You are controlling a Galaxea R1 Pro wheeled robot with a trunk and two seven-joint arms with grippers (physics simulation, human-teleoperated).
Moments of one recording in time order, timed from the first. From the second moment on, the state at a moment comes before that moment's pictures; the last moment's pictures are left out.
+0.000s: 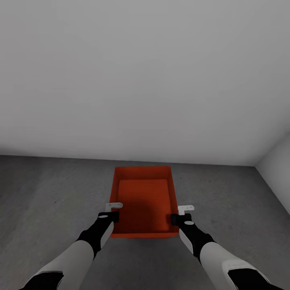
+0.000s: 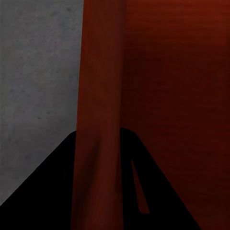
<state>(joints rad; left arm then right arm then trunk) -0.76 -0.15 0.06 -0.38 -0.05 0.20 0.23 -0.77 0.11 0.04 -0.25 0.05 0.02 -0.14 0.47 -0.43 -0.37</state>
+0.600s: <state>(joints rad) -0.76 -0.15 0.06 -0.38 -0.05 0.21 0.23 -0.77 0.11 0.03 -0.25 0.05 0.02 -0.14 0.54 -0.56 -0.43</state>
